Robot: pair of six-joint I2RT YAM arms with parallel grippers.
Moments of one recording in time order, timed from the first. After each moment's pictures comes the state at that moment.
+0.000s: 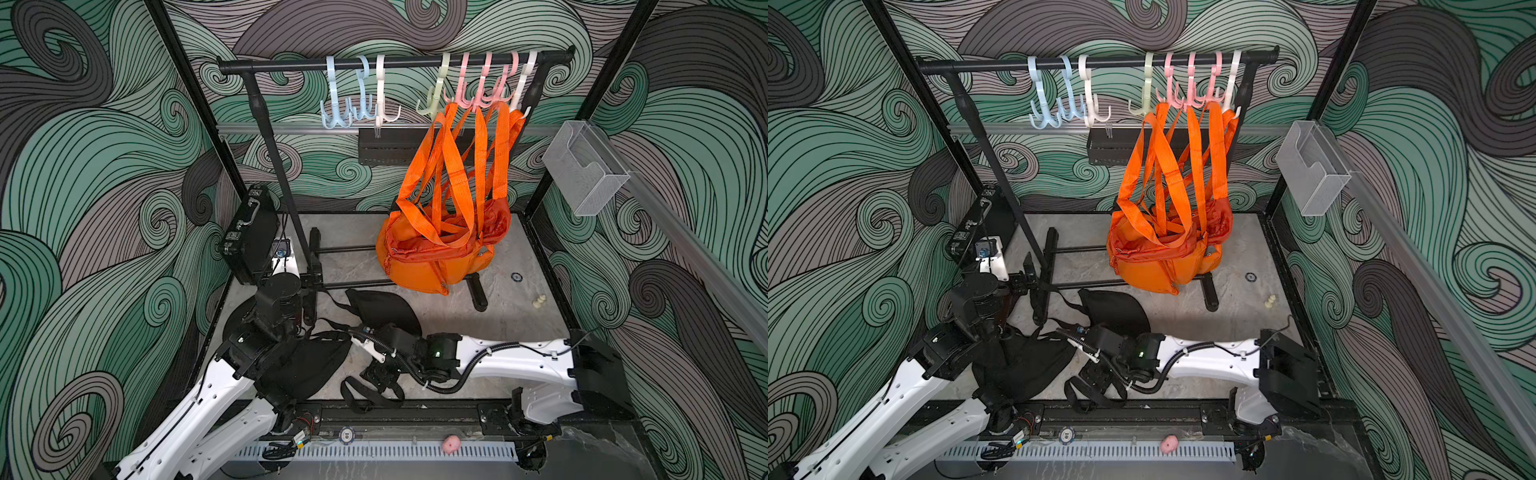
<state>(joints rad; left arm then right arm) -0.59 0.73 0.87 -0.37 -0.78 -0.10 1.35 1.57 0.98 -0.34 0.00 0.23</state>
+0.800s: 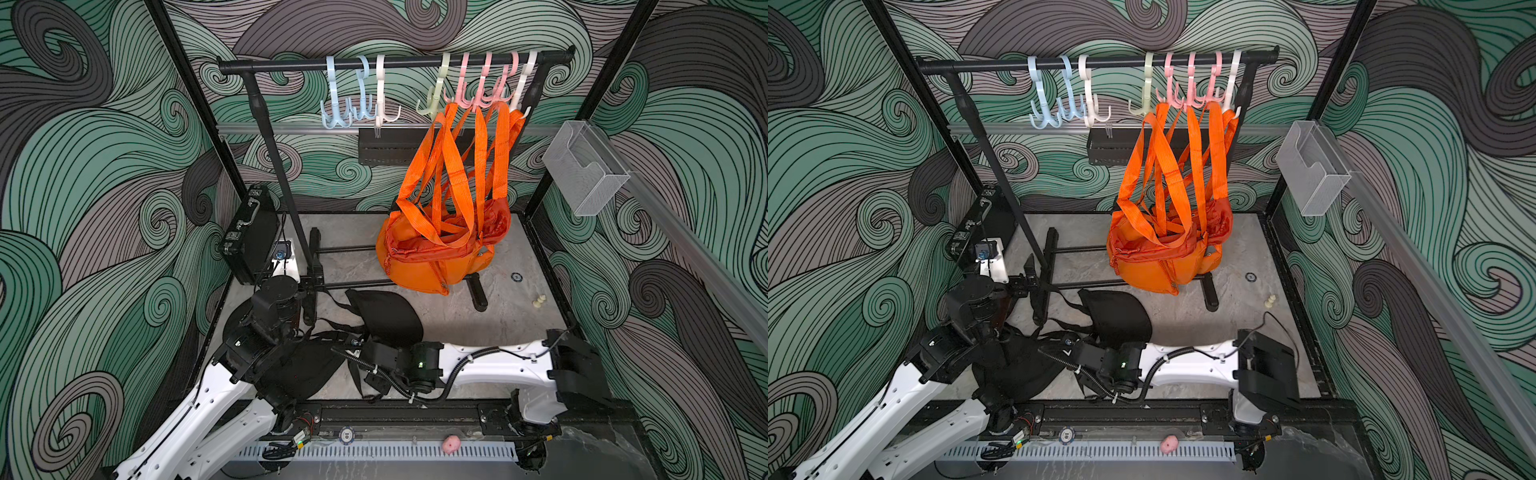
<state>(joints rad) -0.59 0.70 0.86 -0.37 -0.62 -0.07 1.39 1.52 1.09 -0.46 0.24 0.19</state>
